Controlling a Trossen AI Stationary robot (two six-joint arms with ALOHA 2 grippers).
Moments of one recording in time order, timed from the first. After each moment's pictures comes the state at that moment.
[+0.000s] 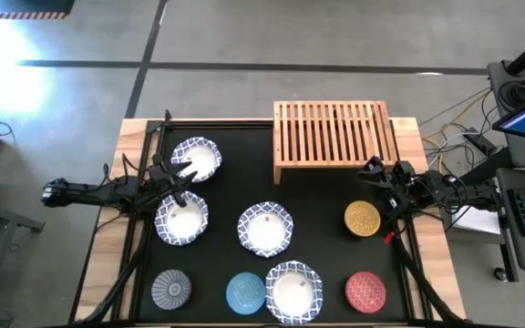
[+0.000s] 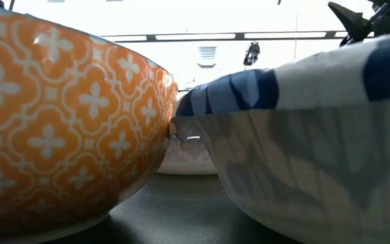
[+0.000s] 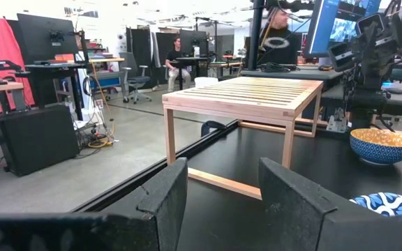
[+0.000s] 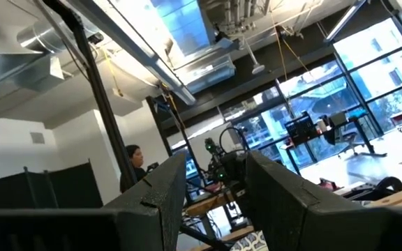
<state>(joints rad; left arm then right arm) -0.10 0.02 0.02 0.07 -0.67 0.04 0.03 0.06 0.01 0.54 0.05 0.40</state>
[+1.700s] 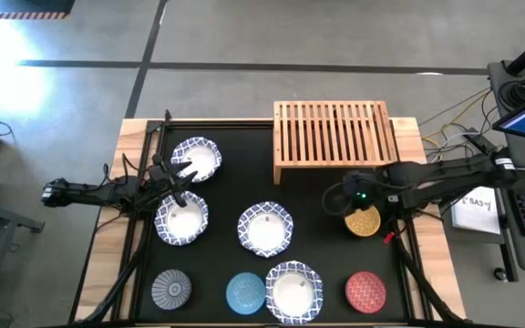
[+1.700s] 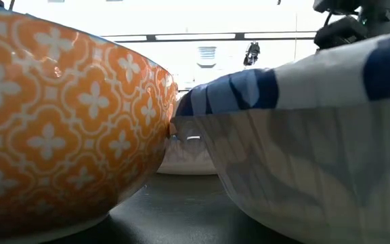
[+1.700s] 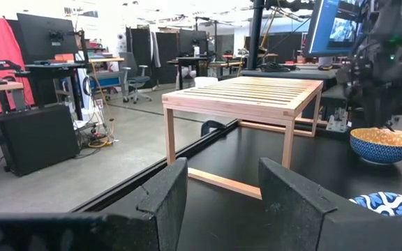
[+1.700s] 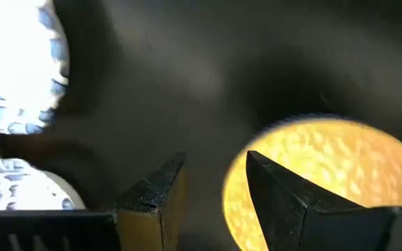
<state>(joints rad) -0.10 0.02 0.02 0.07 -0.67 0.04 0.04 1.04 0.73 -0.91 -0.09 1.22</state>
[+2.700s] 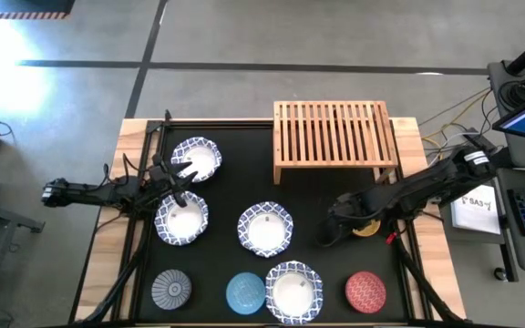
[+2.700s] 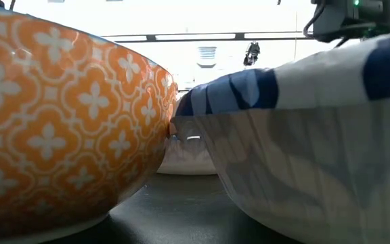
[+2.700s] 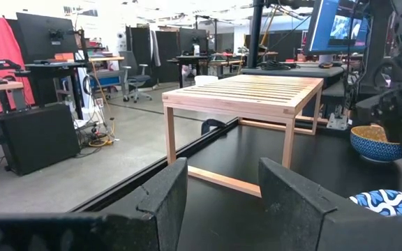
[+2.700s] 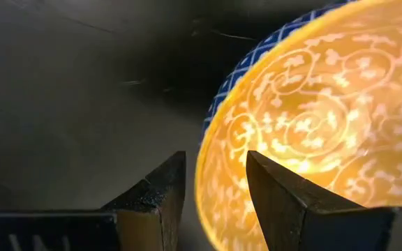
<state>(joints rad) -0.10 0.03 0.02 0.07 -0.67 0.04 0.25 1.36 0.73 -0.87 -0.13 1.37</state>
